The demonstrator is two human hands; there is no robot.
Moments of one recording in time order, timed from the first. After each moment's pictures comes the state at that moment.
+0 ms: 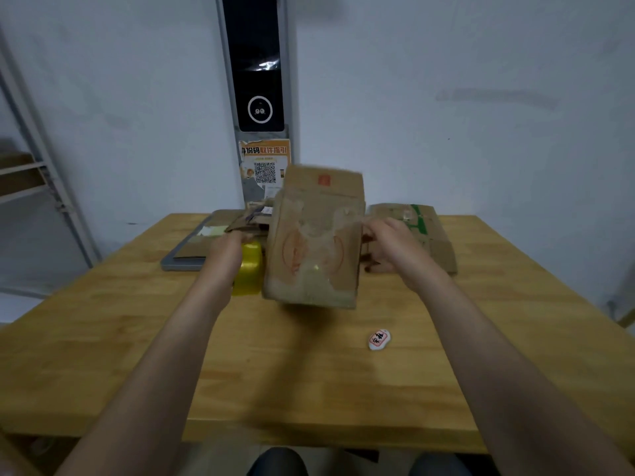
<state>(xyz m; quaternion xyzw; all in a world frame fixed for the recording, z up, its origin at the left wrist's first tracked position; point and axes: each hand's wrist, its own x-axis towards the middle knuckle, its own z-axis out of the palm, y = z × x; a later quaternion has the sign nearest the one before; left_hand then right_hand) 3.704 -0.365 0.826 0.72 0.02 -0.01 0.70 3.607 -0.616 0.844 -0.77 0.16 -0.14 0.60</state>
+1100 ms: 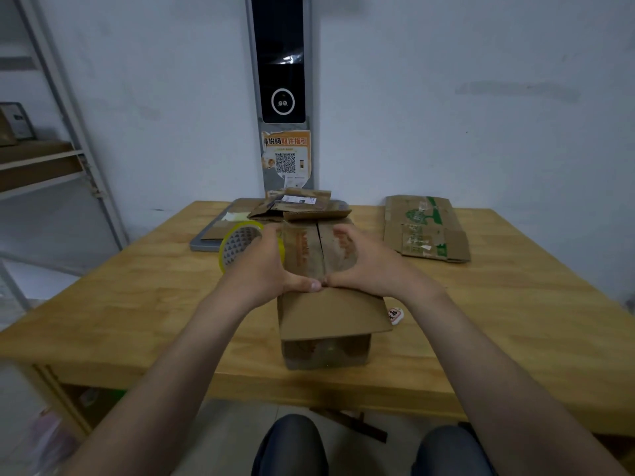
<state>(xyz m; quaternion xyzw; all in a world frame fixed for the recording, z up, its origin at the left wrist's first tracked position) 3.620 -0.335 0.819 0.91 -0.20 0.05 0.35 3.560 -0.544 0.826 -0.95 -0.02 -0.10 0.31</state>
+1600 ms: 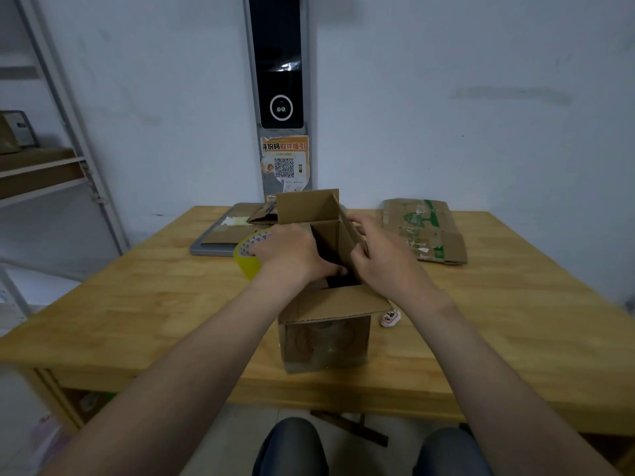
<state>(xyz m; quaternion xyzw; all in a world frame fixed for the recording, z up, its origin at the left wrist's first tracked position) 3.617 -0.405 0.847 0.99 -0.07 0.07 0.06 3.549 -0.554 0.814 -0.92 -0.03 -0.30 0.25</state>
